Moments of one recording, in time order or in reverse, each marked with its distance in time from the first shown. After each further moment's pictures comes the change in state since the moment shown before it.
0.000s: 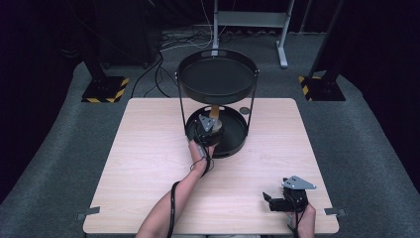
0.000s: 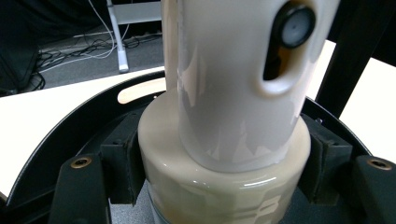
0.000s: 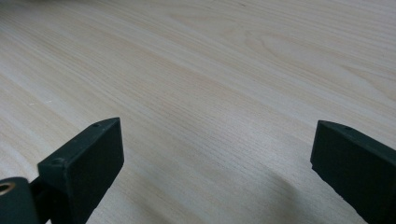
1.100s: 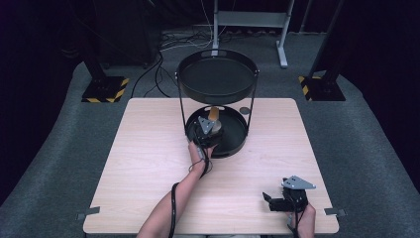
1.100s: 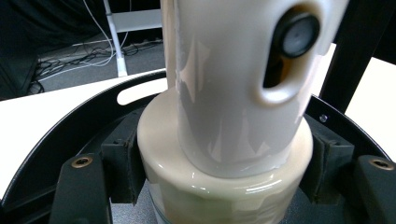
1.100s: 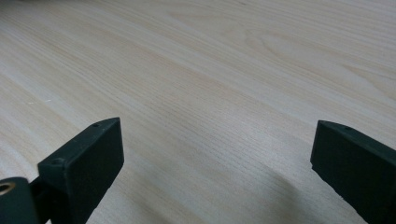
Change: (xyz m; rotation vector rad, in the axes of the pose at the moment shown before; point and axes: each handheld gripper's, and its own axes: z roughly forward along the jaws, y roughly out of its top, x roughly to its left) left arm 0.003 -0.009 0.003 -0.036 -0.010 0.014; right arm 0.000 0.000 0.000 0.004 -0.001 -0.003
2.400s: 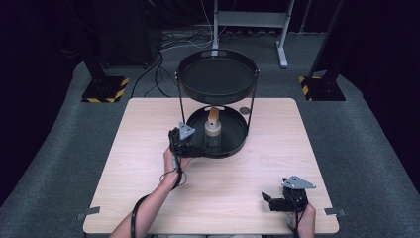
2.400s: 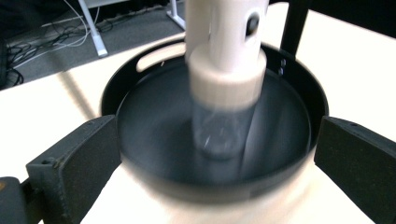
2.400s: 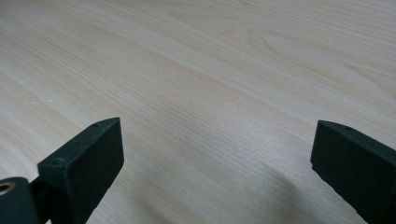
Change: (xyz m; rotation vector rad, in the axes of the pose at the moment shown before) left arm 0.049 0.009 -0.113 0.148 -0.124 0.089; right arm -0.001 0.000 0.000 0.004 0.007 0.002
